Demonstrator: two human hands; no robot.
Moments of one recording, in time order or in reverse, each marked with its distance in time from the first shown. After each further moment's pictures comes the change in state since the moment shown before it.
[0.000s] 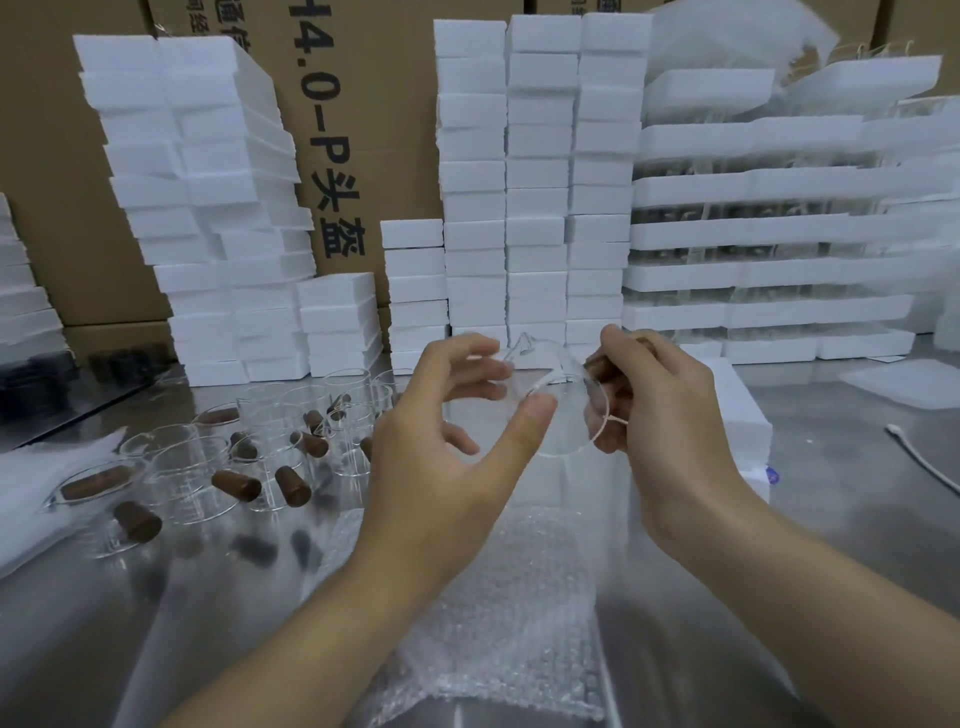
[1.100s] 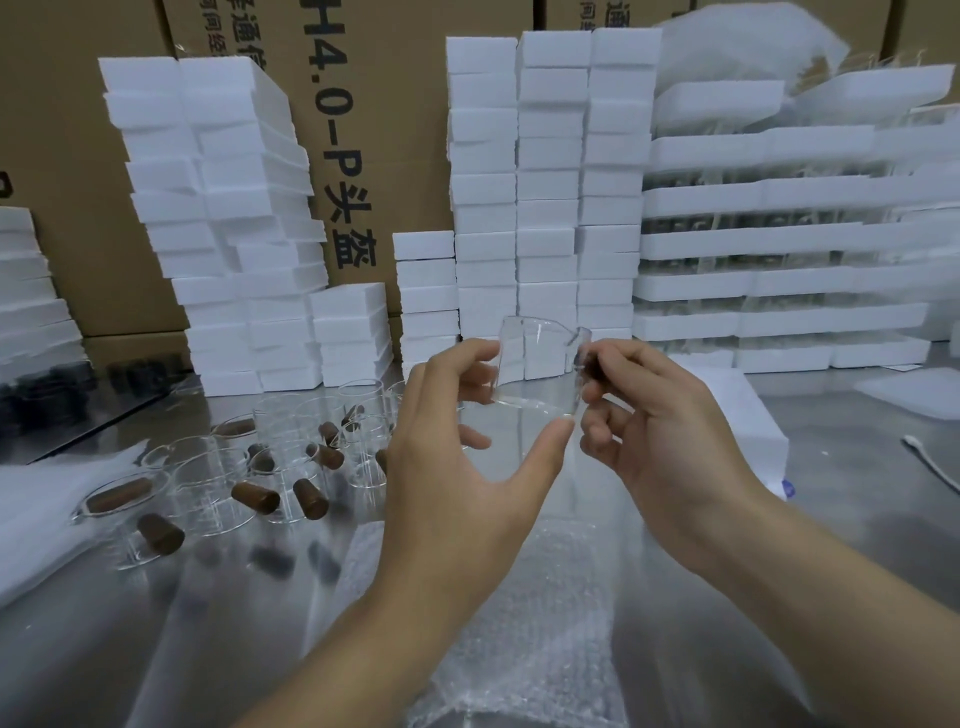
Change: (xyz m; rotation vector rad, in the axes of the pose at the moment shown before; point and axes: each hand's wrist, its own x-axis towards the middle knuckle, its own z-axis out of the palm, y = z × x) left_hand -0.004 0.006 0.002 0.117 0.114 0.092; right_hand 0.000 -0.003 -0.002 0.157 -0.206 0.116
